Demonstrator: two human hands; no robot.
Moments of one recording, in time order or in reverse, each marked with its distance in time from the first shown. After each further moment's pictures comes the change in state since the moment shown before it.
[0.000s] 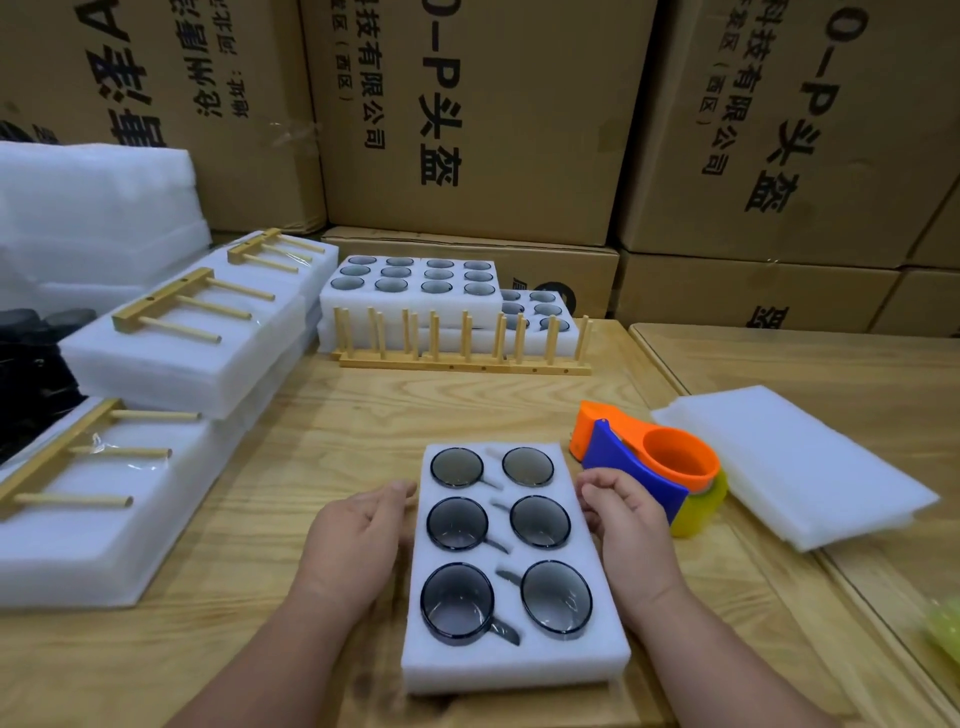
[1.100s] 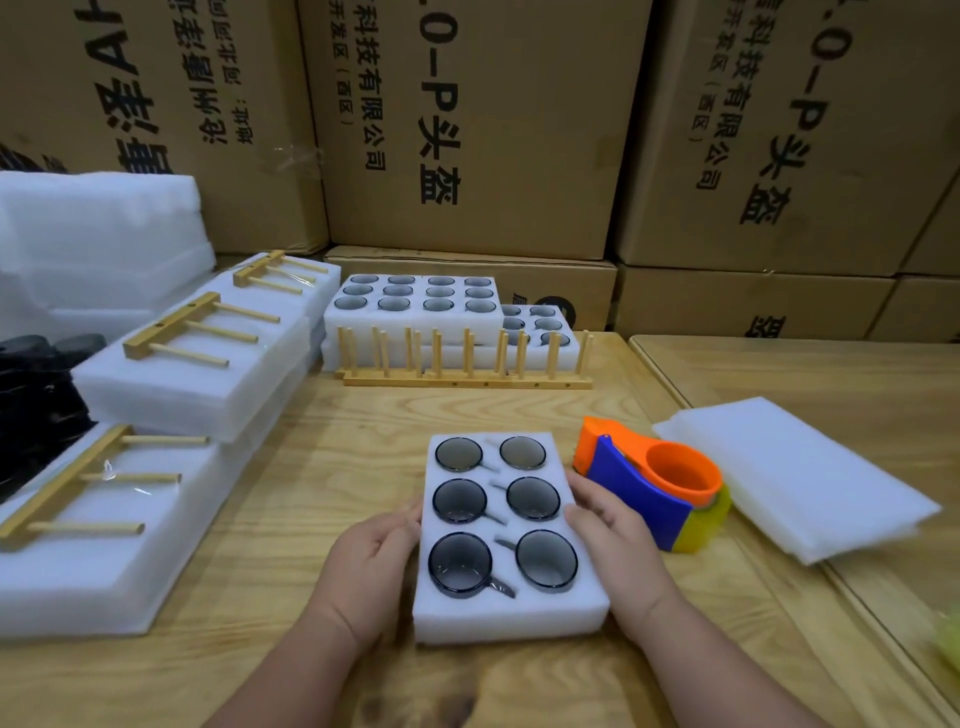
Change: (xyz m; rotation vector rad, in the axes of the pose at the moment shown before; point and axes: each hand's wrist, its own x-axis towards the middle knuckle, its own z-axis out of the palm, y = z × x) left_hand 0.003 -0.007 -0.001 -0.205 -0.196 0.155; right_hand -0.012 -0.023 0.017 -0.077 -0.181 -0.020
